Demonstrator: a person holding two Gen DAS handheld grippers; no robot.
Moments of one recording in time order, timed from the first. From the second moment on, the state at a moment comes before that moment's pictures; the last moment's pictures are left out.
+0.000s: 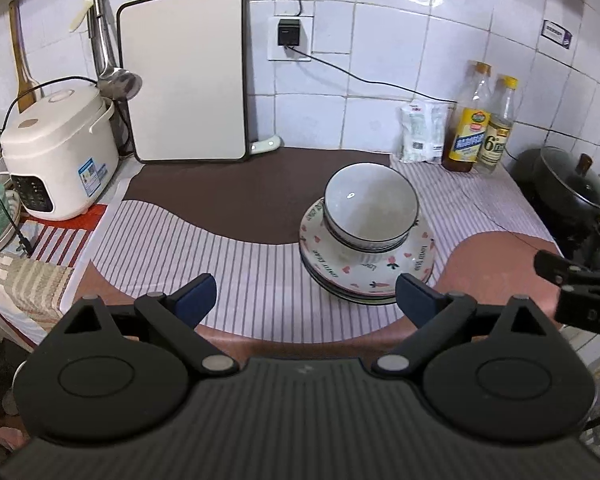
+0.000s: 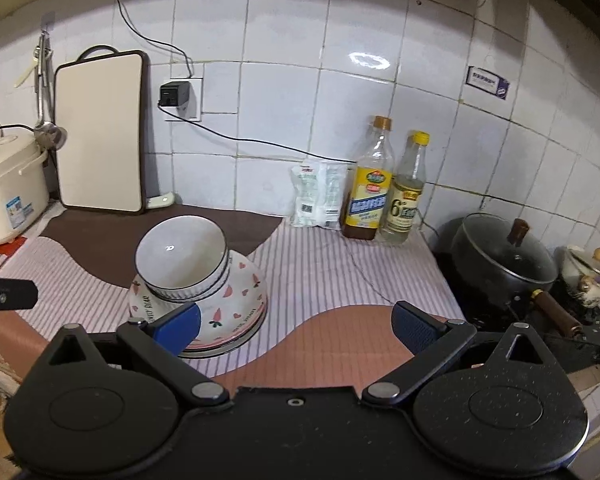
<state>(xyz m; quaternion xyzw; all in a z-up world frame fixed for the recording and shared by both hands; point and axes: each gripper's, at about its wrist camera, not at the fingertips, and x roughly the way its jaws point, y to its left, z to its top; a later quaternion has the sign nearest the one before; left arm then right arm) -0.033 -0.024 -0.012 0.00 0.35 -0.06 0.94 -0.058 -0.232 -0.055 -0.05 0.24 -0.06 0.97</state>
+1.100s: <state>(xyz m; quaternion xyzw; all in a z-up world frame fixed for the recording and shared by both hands) -0.037 -0.035 -0.028 0.01 0.31 -0.05 0.95 -0.069 -0.235 -0.063 -0.04 0.18 -0.06 0.98</state>
